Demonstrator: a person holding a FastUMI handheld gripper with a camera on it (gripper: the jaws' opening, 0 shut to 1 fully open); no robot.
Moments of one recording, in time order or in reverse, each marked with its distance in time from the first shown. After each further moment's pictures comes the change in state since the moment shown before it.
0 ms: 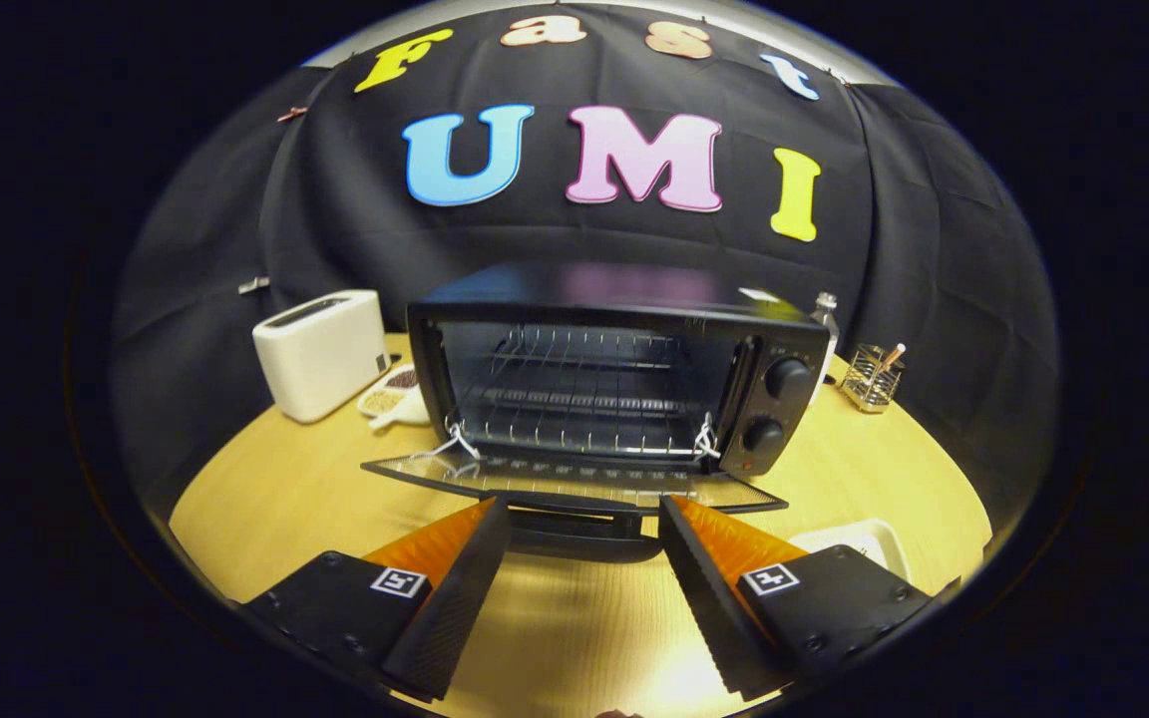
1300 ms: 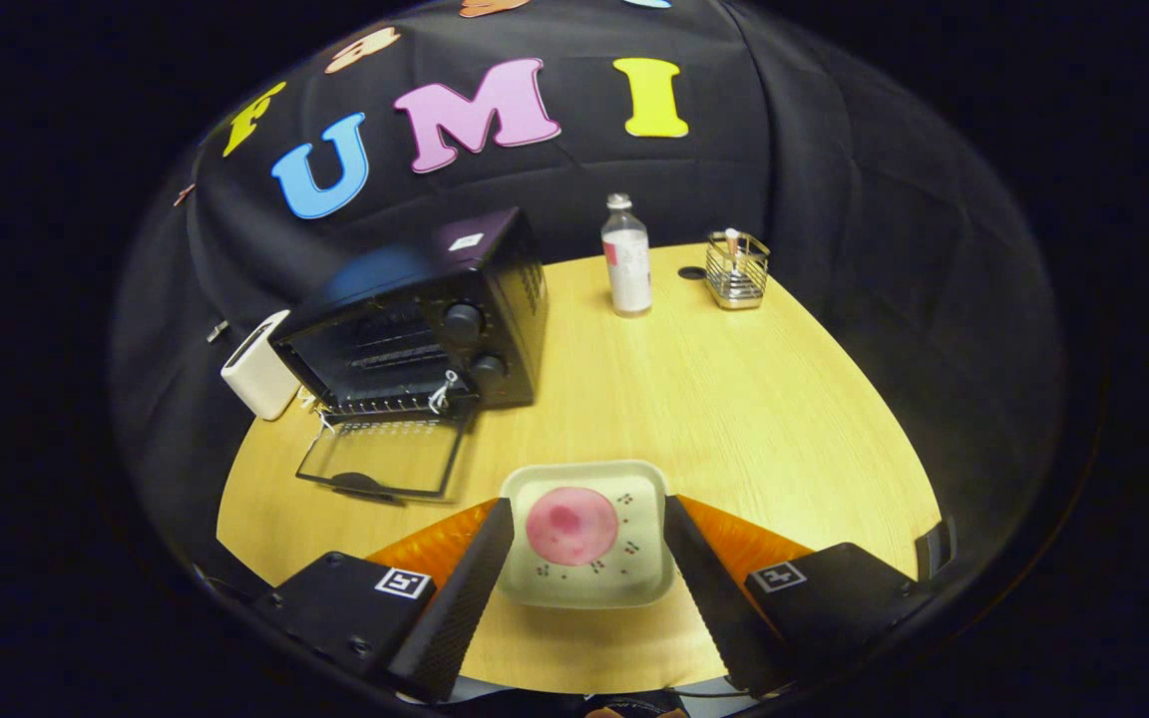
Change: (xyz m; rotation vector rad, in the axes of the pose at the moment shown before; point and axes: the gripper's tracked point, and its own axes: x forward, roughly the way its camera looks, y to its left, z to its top) arm -0.082 -0.269 -0.029 0.293 0.267 -0.002
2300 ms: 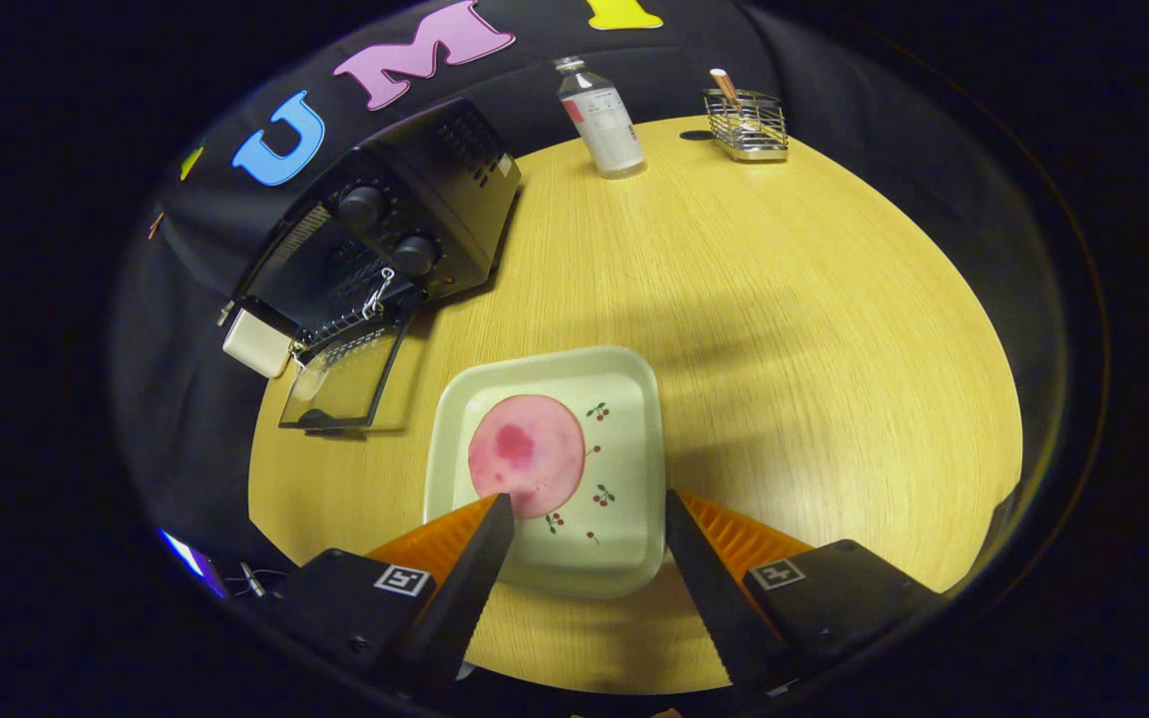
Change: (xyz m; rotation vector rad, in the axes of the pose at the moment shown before) arm 0.060 -0.019 -0.074 0.055 0.291 0.121
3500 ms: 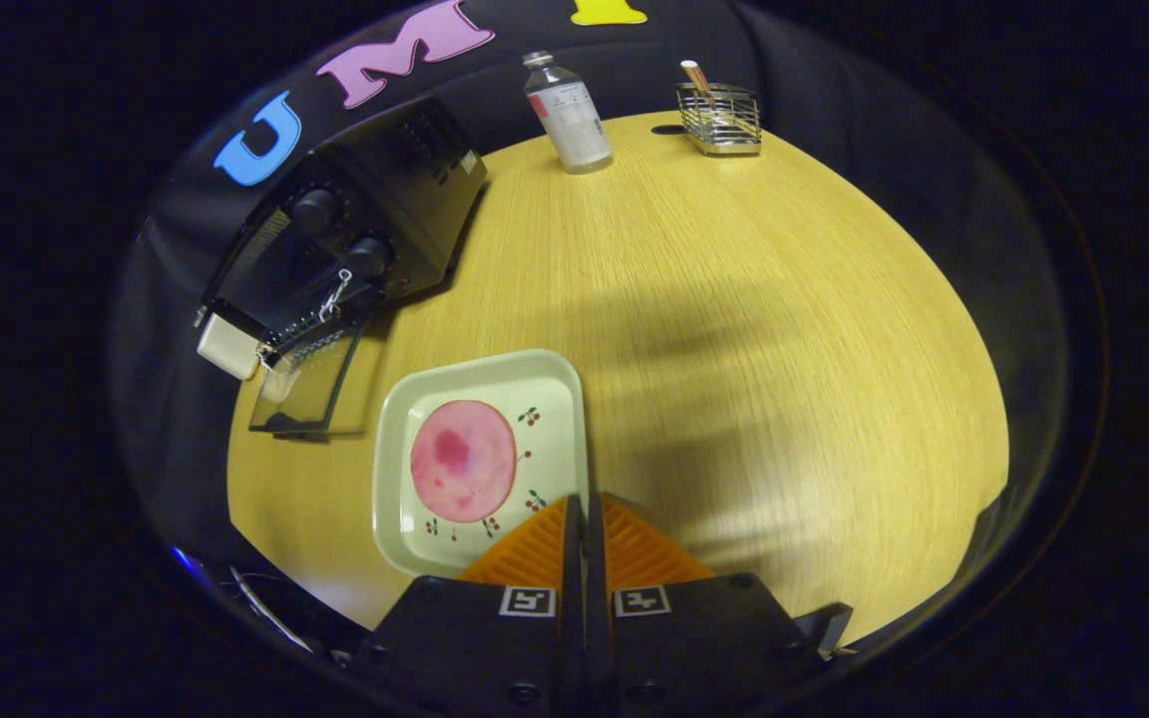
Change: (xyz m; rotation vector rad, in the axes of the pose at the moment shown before) arm 0.006 -0.017 0.000 0.085 0.023 0.011
